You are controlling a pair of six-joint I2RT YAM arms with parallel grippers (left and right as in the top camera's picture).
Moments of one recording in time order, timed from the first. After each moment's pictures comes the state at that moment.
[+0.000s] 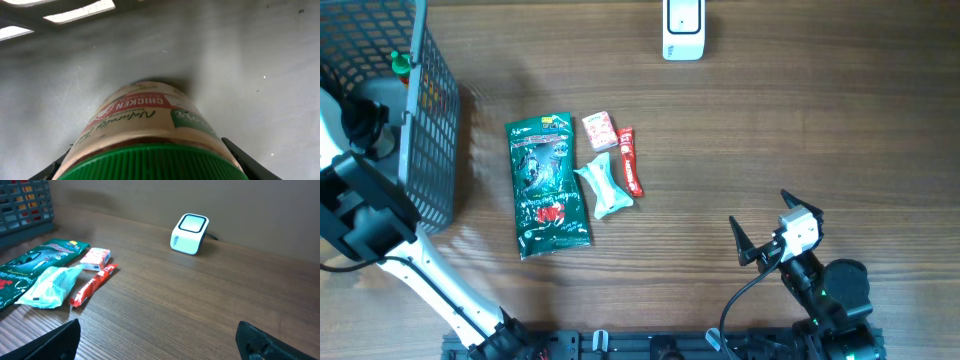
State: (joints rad) left arm 0.62 2.39 2.11 -1.08 -0.03 -0.72; right arm 0.26 0.02 0.09 -0.26 -0.18 -0.10
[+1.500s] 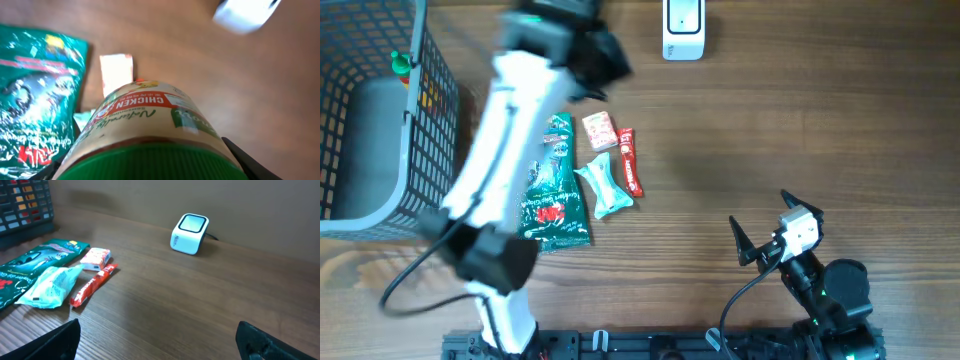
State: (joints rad) left arm -0.42 1.99 2.16 -1.37 -0.06 -0.76; right arm 0.26 0.02 0.09 -0.26 -0.18 -0.10
